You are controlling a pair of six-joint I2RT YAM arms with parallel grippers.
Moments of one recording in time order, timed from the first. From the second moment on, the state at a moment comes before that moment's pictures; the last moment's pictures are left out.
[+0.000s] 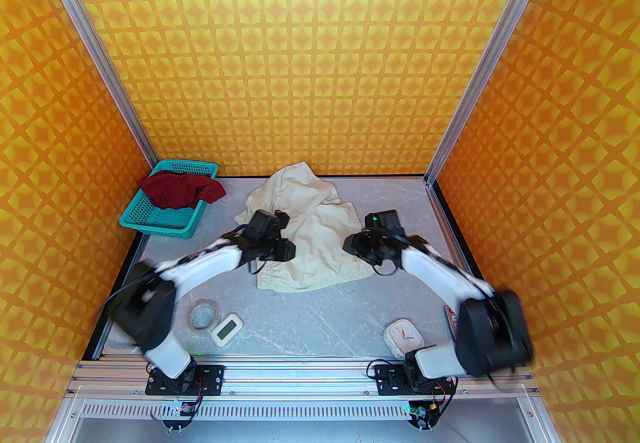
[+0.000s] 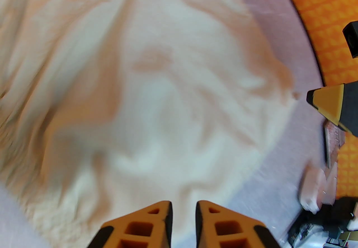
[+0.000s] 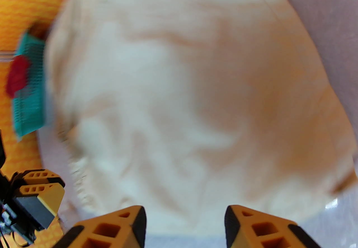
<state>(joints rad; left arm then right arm) -0.58 1.79 1.14 -0.27 0.31 -0.44 0.20 1.59 0.94 -0.40 -0.31 0.58</state>
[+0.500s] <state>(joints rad) -0.71 1.61 0.71 -0.09 0.34 -0.57 0.21 1.34 0.56 -0.35 -0.27 0.66</state>
